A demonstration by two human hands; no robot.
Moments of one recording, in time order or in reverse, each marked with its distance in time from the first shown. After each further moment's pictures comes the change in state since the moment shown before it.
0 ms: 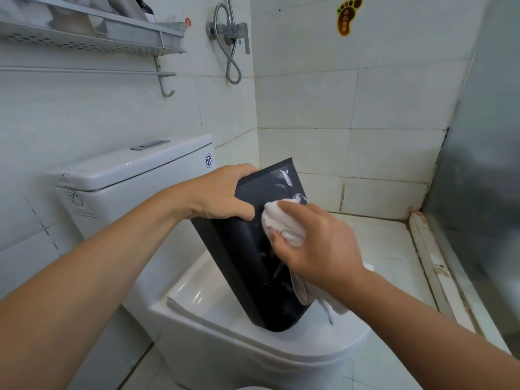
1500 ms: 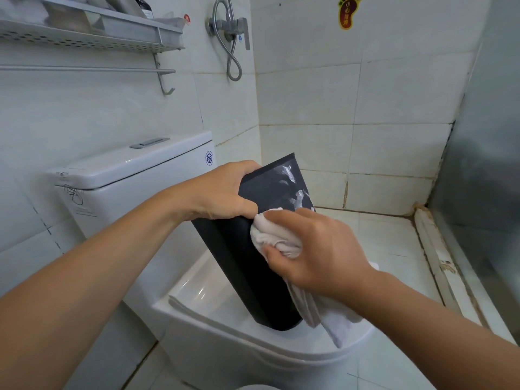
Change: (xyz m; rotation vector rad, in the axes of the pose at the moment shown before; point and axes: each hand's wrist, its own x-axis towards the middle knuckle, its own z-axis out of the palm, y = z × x) left_hand -0.006 0.014 0.007 0.046 0.033 -0.028; right_hand -0.008 -0.009 -0.013 0.017 -0.164 -0.117
